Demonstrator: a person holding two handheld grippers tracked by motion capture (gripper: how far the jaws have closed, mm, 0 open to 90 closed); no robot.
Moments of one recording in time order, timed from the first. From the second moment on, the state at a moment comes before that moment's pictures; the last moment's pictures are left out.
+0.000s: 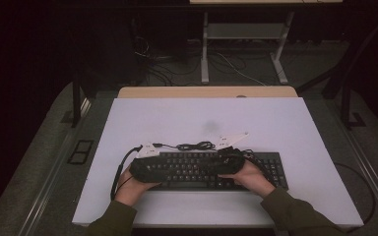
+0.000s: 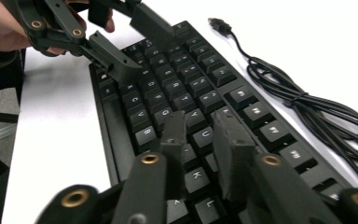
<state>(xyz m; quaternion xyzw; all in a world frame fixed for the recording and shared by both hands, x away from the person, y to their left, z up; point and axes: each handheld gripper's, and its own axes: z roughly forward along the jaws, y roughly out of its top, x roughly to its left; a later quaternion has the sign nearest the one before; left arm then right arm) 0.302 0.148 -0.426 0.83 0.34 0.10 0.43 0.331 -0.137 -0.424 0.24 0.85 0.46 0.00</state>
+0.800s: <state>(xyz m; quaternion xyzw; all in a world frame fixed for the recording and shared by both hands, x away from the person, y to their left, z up) 0.301 0.151 -0.428 0.82 0.34 0.10 0.44 0.319 -0.113 -0.438 0.21 0.88 0.43 -0.02</state>
